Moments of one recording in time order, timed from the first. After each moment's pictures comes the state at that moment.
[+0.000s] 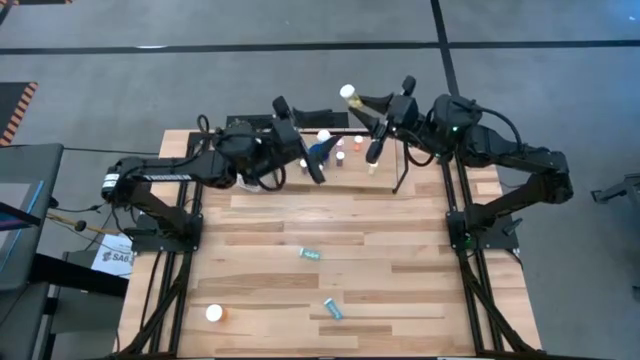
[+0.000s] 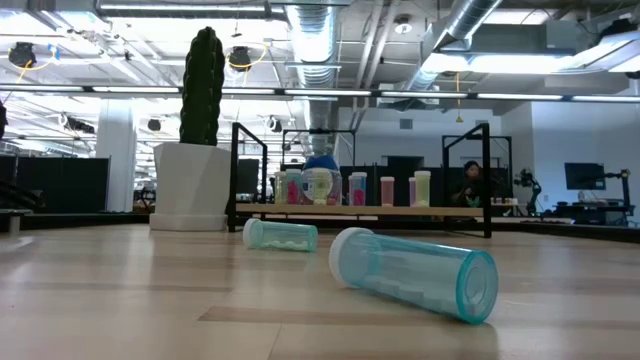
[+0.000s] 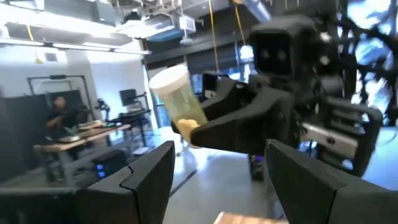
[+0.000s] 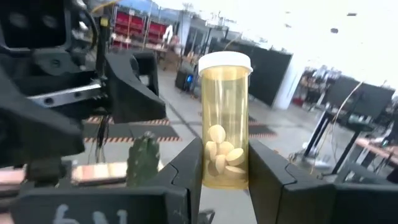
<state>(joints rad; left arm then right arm) 0.03 1.49 1.53 0.22 -0.41 0.25 -0.11 1.30 1.56 -0.18 0.40 -0.28</state>
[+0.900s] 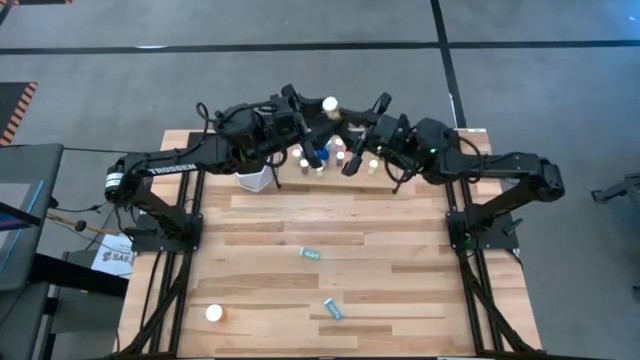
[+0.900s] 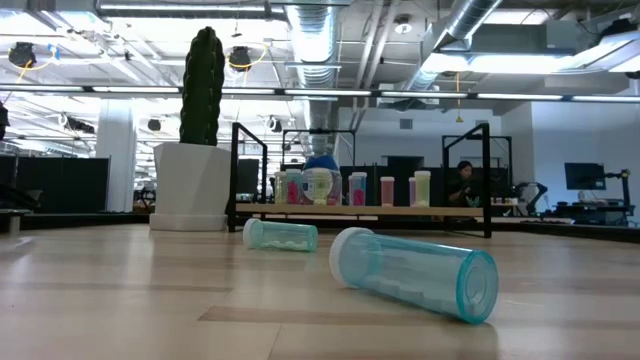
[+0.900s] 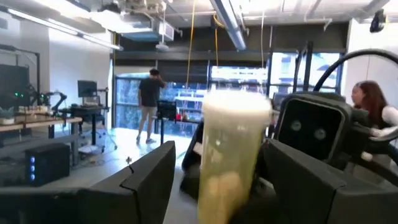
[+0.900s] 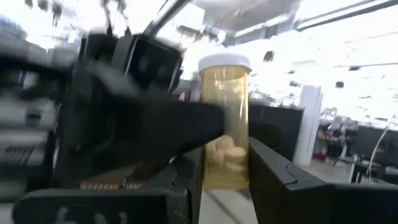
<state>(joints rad) 0.16 1.51 1.53 0.29 -0.16 -0.02 -0.09 1.38 1.30 0.46 0.29 -0.30</state>
